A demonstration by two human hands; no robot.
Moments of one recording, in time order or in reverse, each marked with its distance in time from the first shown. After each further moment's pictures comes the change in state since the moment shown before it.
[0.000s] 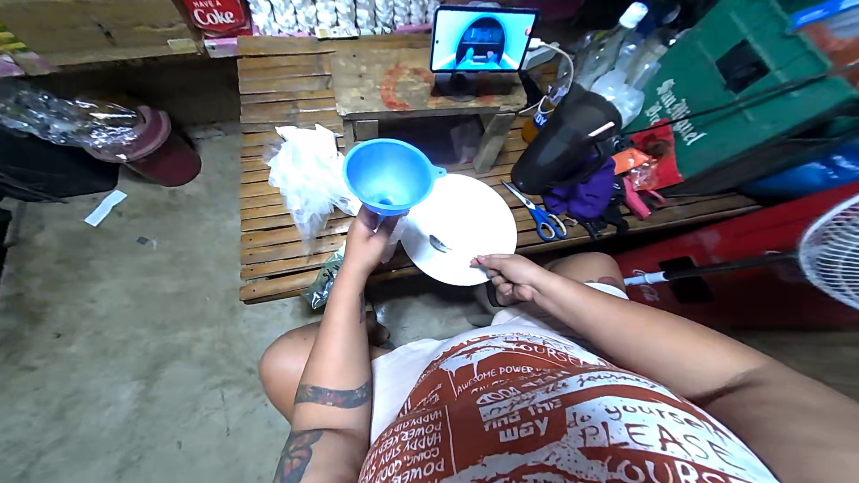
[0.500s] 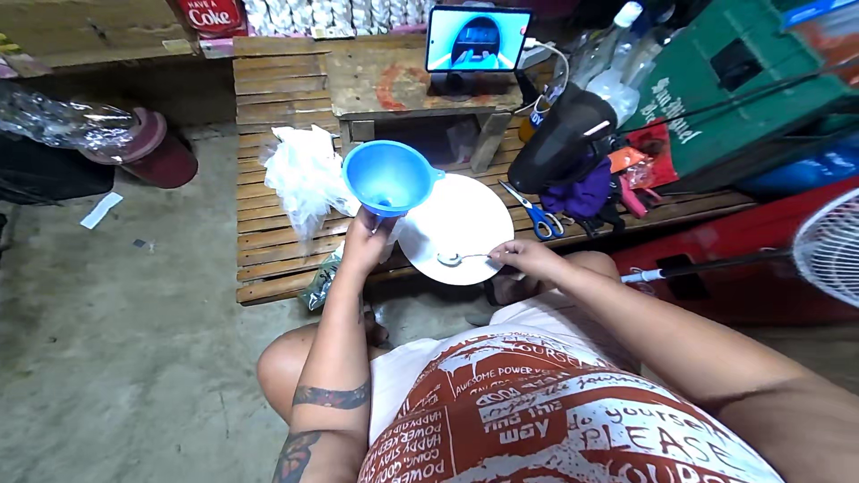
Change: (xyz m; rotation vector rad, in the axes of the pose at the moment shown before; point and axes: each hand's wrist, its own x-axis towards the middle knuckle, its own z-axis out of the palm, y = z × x) left_hand 0.000 0.001 0.002 0.019 -0.014 0.001; right_hand -0.015 -0.019 -0.035 -0.703 0.126 -0.394
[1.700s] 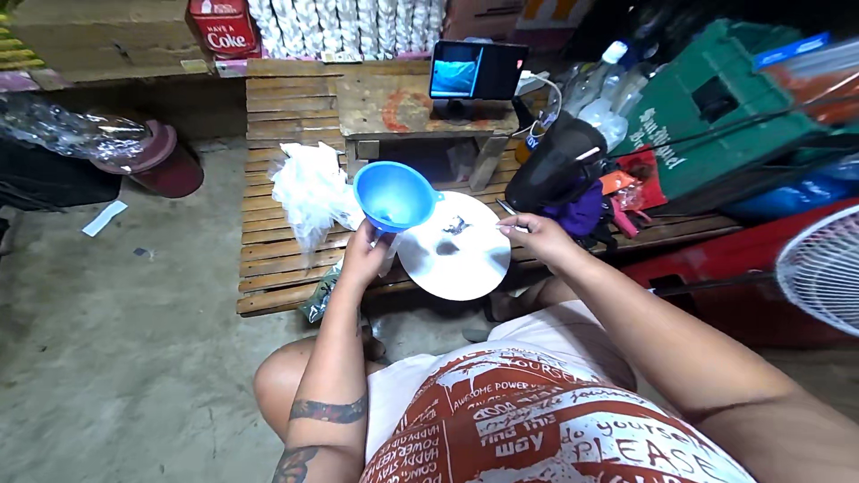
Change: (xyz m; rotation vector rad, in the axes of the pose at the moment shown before) left_hand -0.002 0.006 -0.006 0.133 -0.005 -0.019; right_hand 0.000 -0.047 -0.038 0.164 0.234 -0.223
